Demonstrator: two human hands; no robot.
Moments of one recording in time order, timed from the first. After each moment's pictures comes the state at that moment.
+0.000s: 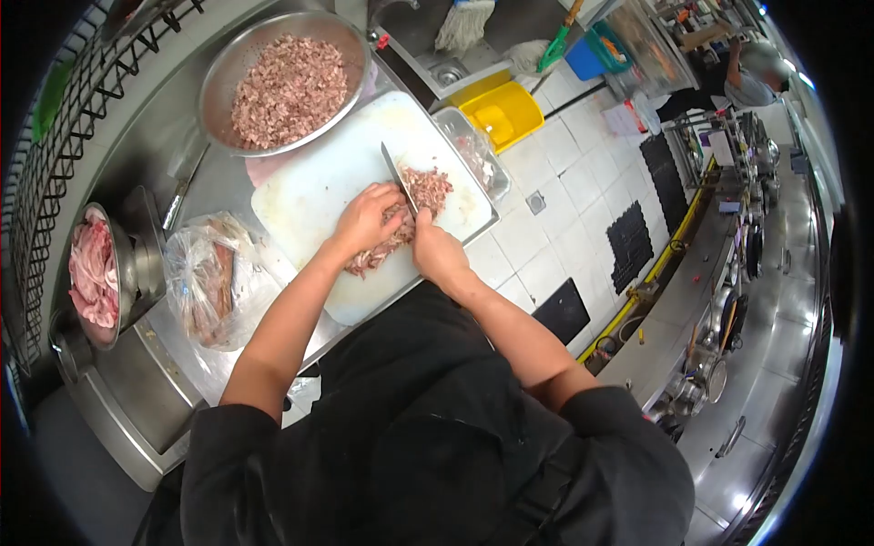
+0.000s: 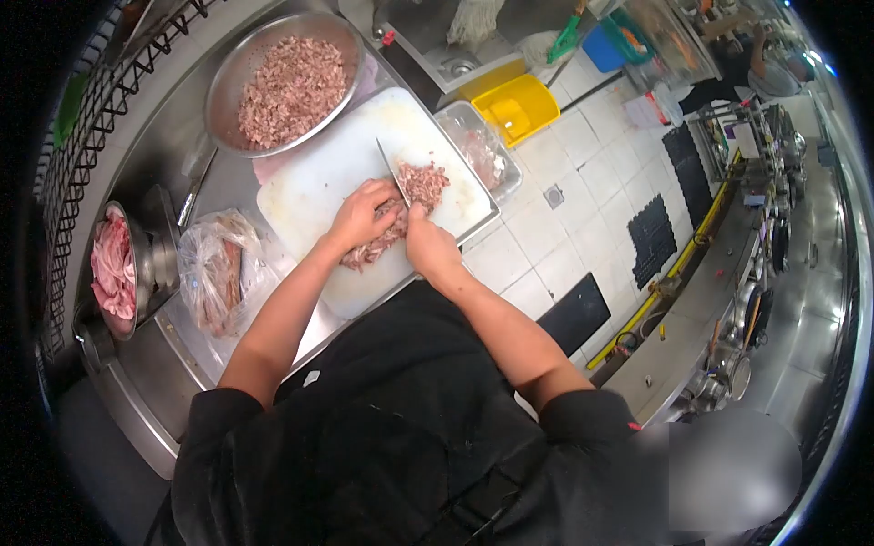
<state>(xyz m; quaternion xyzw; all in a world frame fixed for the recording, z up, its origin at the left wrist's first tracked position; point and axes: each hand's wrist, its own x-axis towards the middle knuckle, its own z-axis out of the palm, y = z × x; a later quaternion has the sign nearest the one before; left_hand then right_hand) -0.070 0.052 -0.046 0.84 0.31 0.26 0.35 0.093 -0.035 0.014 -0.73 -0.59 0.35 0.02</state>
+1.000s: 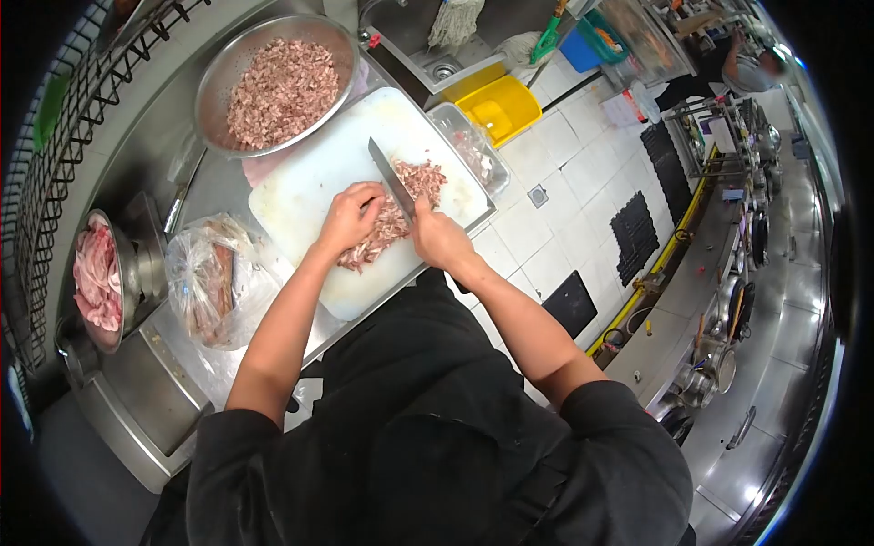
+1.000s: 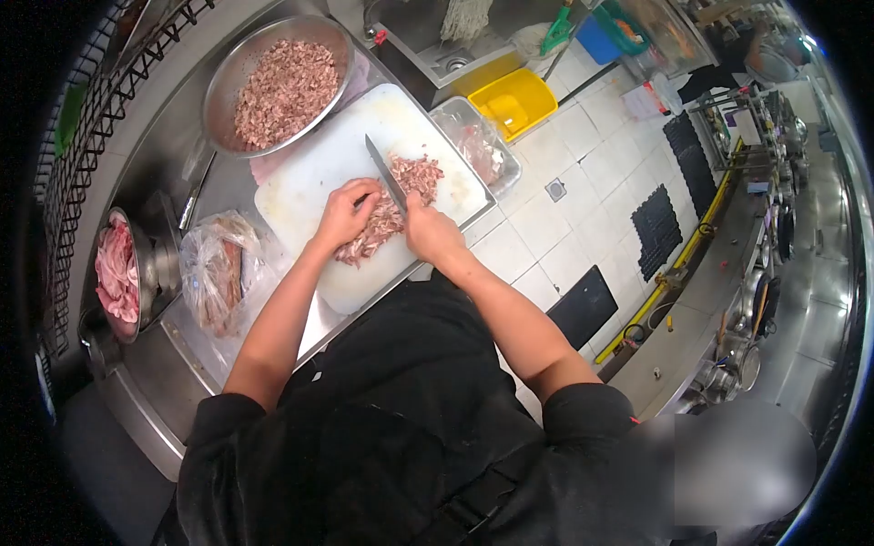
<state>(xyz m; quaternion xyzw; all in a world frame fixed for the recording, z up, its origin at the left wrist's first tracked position) -0.084 0.051 -0.051 0.81 0.36 0.31 0.34 0.106 -0.035 0.006 -0.70 -0.63 0.33 0.08</state>
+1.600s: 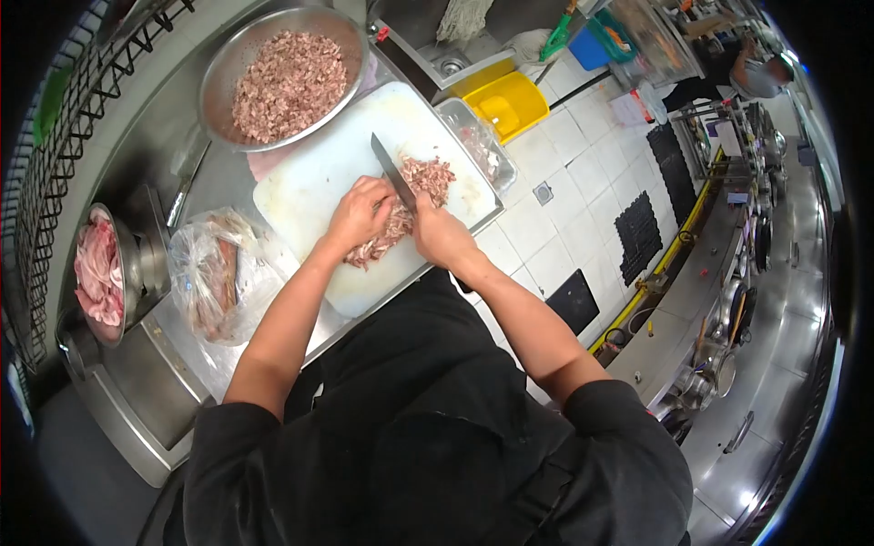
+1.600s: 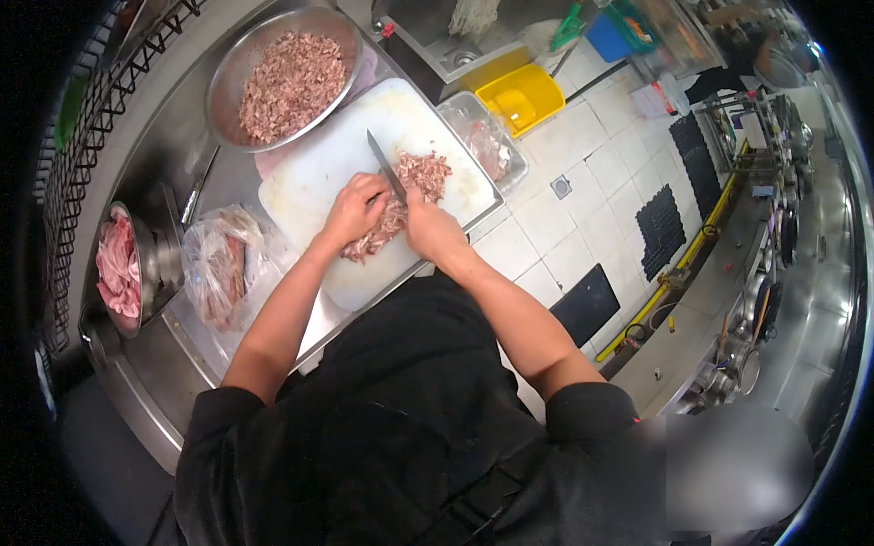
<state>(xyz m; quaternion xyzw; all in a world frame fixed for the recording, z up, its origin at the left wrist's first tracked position) -0.079 0.049 -0.048 0.83 0.34 0.31 0.32 0.097 -0.035 0.024 -0.70 -0.62 0.35 0.07</state>
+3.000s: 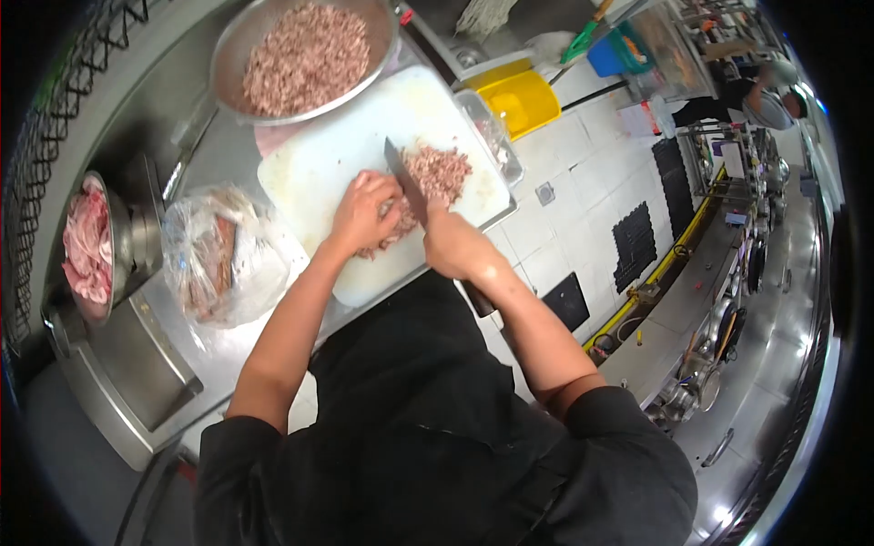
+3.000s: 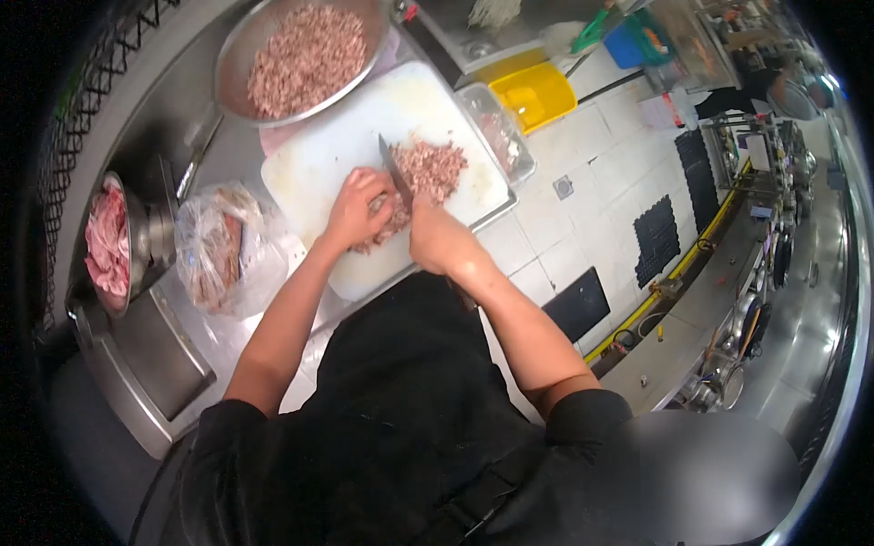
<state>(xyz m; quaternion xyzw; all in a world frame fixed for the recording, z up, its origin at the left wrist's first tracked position) -0.096 0.033 -0.051 0.82 0.35 0.33 0.30 0.081 -0.033 0.069 -0.66 -0.63 0.40 -0.02</state>
